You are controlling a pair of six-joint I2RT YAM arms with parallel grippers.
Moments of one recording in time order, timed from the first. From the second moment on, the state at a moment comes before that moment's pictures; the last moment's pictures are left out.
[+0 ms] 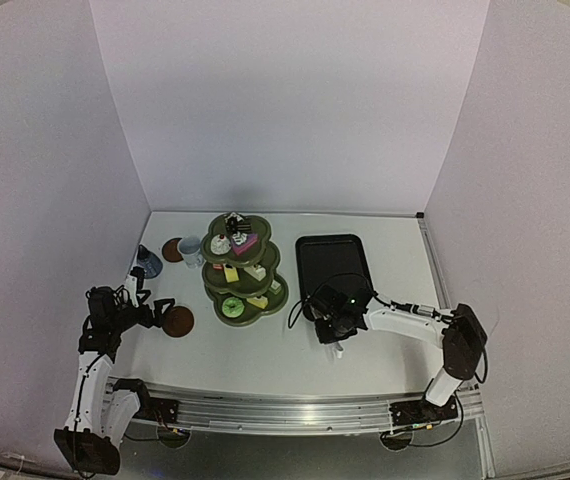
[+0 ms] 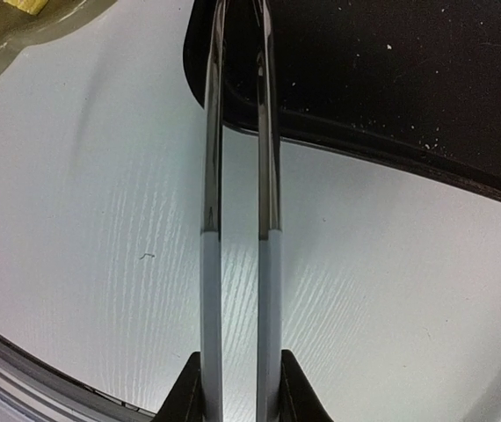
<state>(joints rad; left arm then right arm) 0.08 0.70 0.58 -0.41 0.57 0.04 0.94 1.71 1.26 -0.85 0.08 0.65</state>
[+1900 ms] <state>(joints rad) 0.08 1.45 1.01 -0.94 0.25 0.56 0.74 2.04 1.42 -0.69 0.41 0.65</state>
